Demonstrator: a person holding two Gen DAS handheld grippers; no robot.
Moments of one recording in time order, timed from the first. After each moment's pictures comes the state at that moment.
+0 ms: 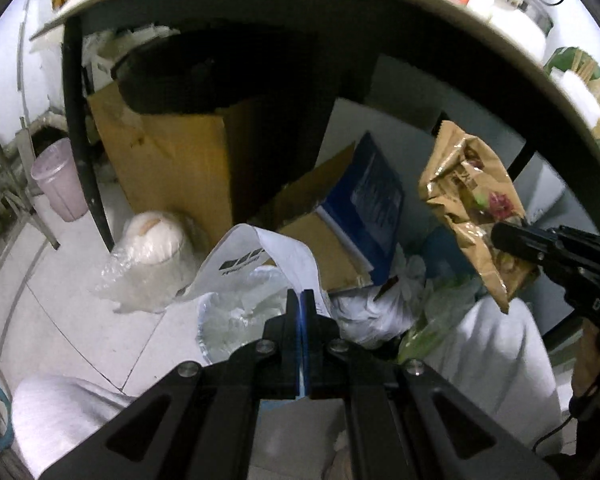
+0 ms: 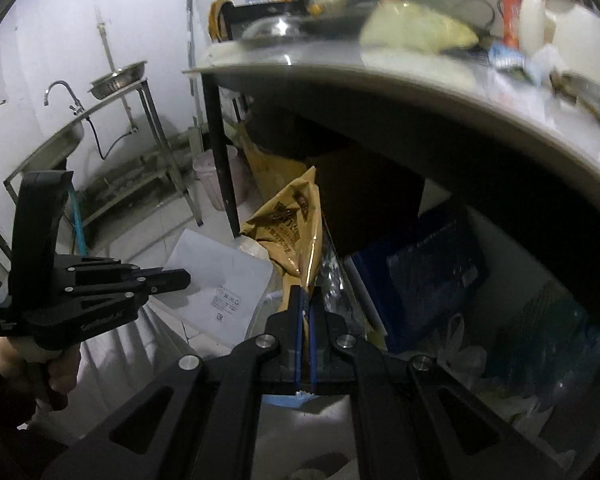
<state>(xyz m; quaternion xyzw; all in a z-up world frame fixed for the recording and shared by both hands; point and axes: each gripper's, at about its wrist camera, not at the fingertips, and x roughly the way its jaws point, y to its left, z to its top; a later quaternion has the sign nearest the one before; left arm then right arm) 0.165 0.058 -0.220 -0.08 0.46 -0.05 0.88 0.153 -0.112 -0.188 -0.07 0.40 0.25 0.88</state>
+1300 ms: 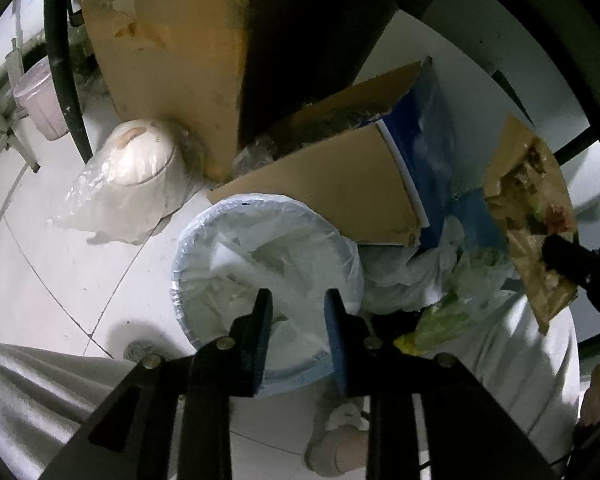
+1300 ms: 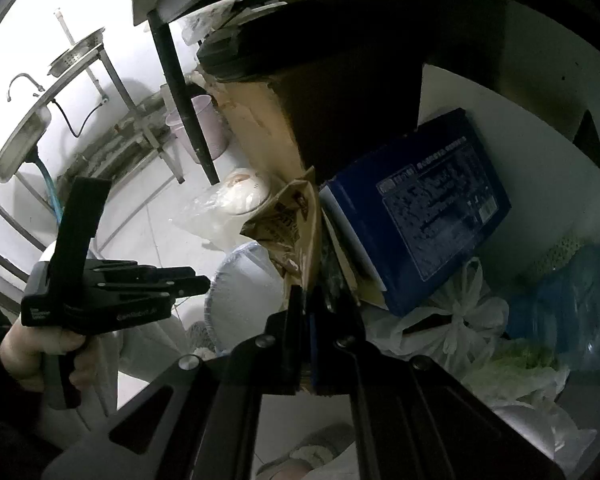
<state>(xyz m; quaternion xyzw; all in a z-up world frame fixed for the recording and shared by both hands) 0.215 0.070 -0.323 -0.14 0.57 -0.03 0.81 0.205 -0.115 -0.269 -0.06 0.49 0.23 0.84</state>
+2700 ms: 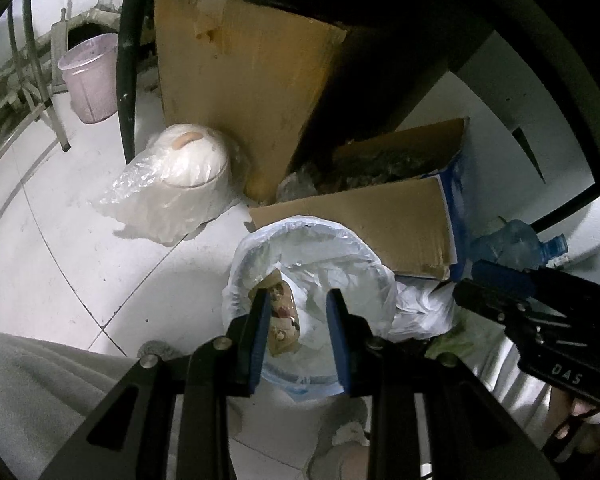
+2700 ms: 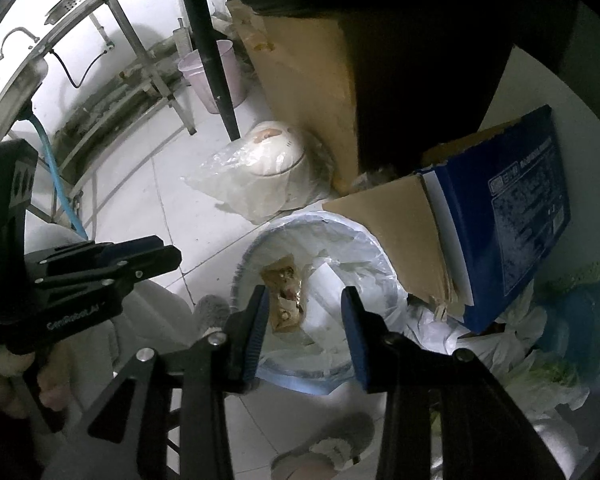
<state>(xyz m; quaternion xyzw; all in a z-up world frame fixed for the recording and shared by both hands) 0.185 0.145 -0.314 -0.20 0.52 0.02 0.83 0.229 -0.002 -0.316 -0.11 0.55 0.25 0.79</state>
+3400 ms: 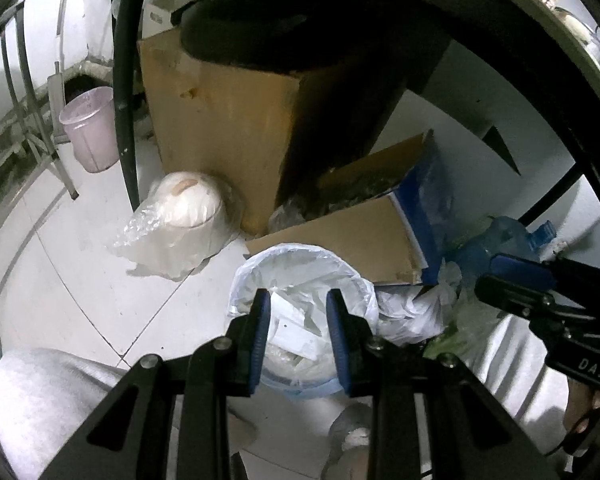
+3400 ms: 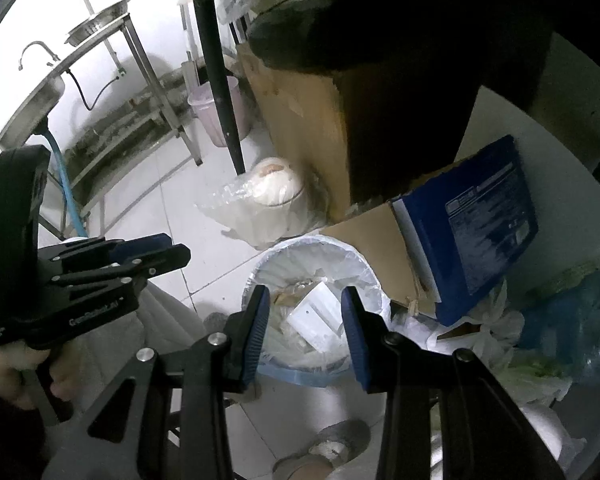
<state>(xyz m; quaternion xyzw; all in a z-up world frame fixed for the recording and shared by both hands) 0.159 0.116 -0.253 -0.14 0.48 0.01 0.87 0.183 -0.039 -0.251 -0.09 0.49 0.25 0.83</state>
